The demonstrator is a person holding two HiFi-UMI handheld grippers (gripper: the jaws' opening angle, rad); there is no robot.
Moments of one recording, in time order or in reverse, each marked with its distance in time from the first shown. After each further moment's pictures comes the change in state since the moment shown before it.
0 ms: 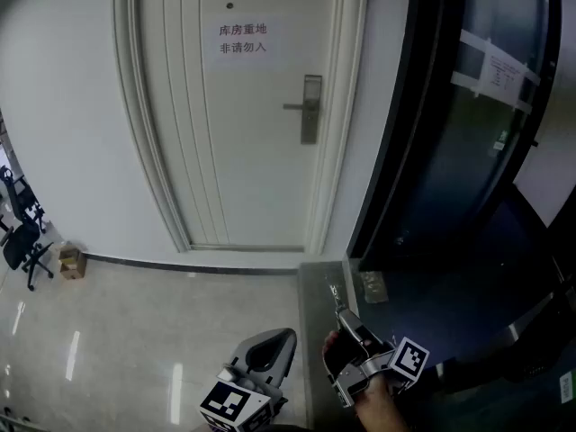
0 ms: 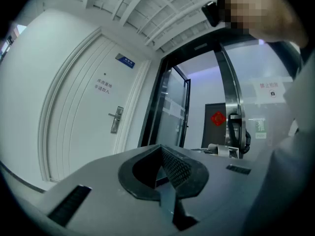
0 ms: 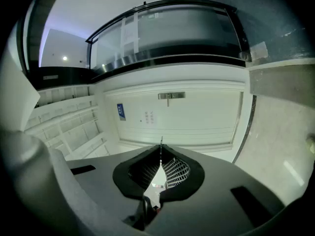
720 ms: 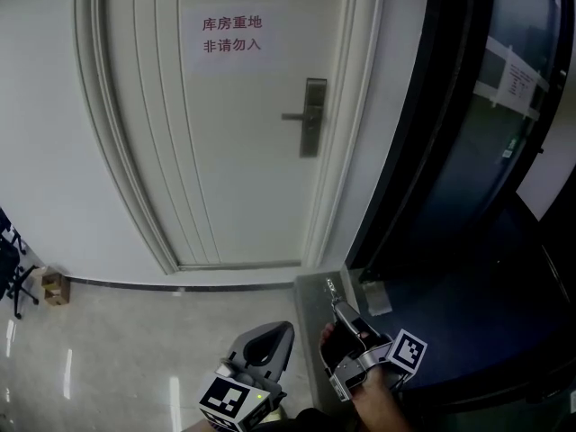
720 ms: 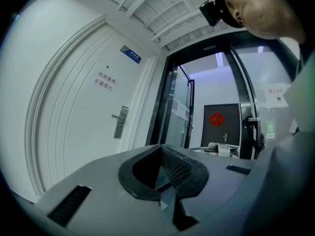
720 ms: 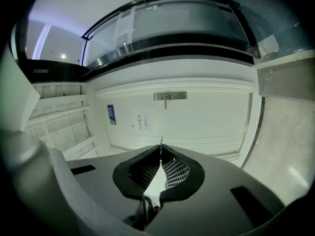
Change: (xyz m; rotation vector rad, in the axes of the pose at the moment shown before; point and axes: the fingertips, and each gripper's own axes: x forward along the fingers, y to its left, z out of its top) left arm 0.090 0.155 0.035 -0.002 0.006 -0.049; right arm 0.172 -0.025 0.028 -0.008 -0.052 -0.018
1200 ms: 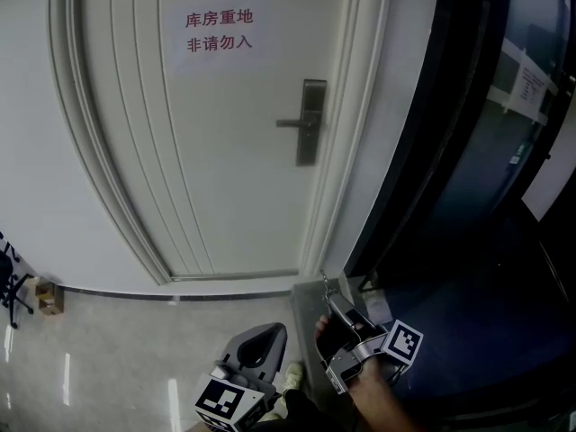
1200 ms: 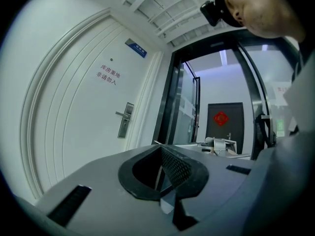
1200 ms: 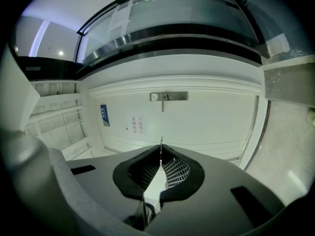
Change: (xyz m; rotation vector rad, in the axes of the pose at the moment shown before) left arm 0.067 0.066 0.000 -0.018 0.025 0.029; right arm 0.093 -0.018 0.049 -0.016 0.017 -0.026
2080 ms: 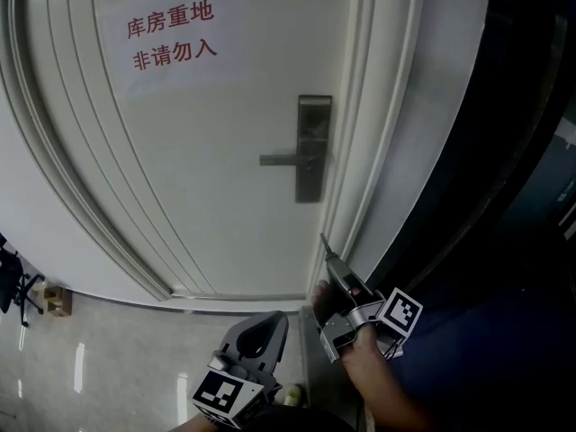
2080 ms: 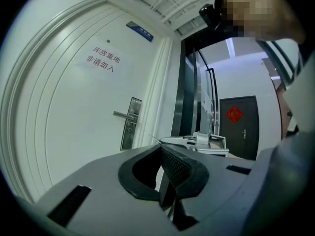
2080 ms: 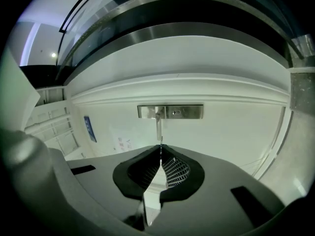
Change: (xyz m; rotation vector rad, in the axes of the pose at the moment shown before) left arm 0.225 0.096 0.041 0.028 0.011 0.101; right arm 0.225 -0.018 0.187 0.001 0.034 0.016
